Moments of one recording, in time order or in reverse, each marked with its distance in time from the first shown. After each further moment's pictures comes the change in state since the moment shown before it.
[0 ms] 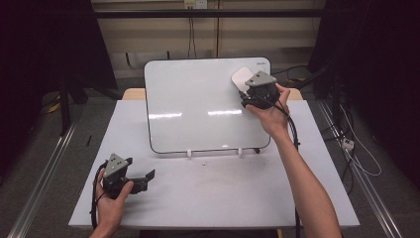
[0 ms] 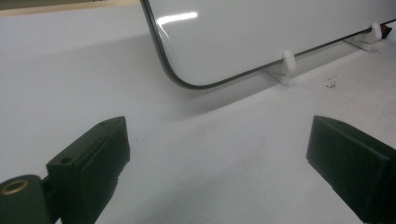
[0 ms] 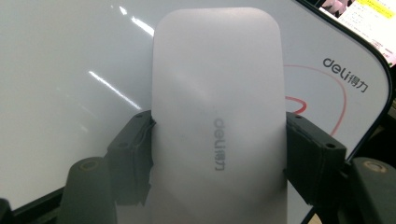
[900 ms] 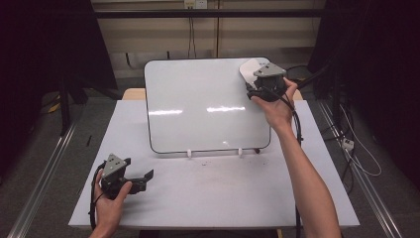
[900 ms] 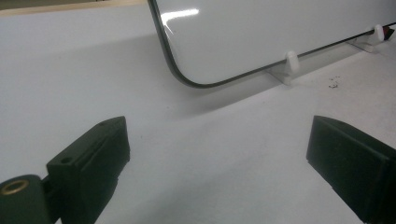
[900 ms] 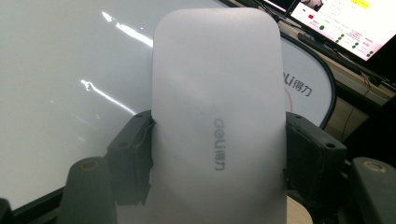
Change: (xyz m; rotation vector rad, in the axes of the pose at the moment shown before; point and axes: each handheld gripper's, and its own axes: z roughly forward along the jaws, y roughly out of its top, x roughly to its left) left arm 0.002 -0.001 -0.003 -0.005 0.007 -0.005; right arm -0.024 0.005 -0.001 -0.007 -0.051 0.083
